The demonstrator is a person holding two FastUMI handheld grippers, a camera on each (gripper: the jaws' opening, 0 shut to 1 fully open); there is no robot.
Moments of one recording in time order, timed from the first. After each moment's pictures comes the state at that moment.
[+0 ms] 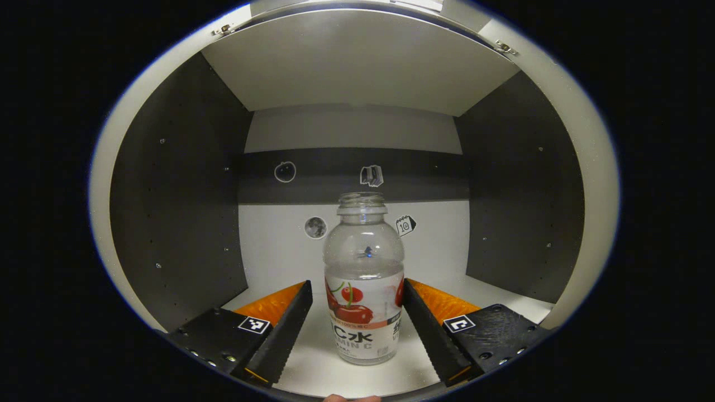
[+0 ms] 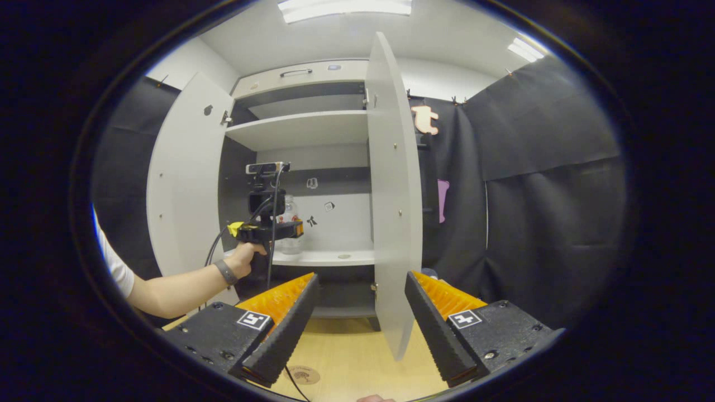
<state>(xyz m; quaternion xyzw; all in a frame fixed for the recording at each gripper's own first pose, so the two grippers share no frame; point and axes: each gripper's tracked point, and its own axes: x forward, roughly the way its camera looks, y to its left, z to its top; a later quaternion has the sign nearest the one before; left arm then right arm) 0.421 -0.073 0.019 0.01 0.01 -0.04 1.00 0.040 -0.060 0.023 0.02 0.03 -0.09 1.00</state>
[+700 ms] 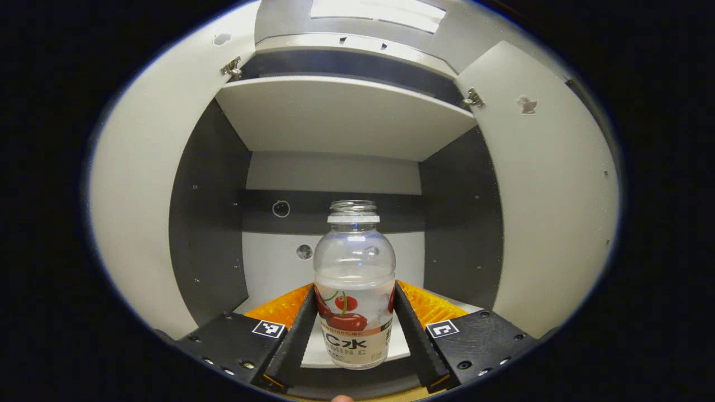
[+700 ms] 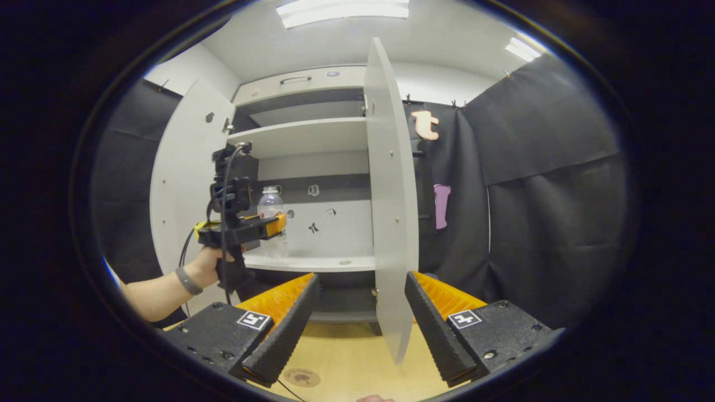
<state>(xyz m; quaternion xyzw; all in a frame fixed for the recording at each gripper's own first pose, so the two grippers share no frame) 0.291 -0.070 0.080 0.01 -0.05 -0.13 0.99 0.037 -0.058 0.036 0.02 0.00 -0.07 1.00</state>
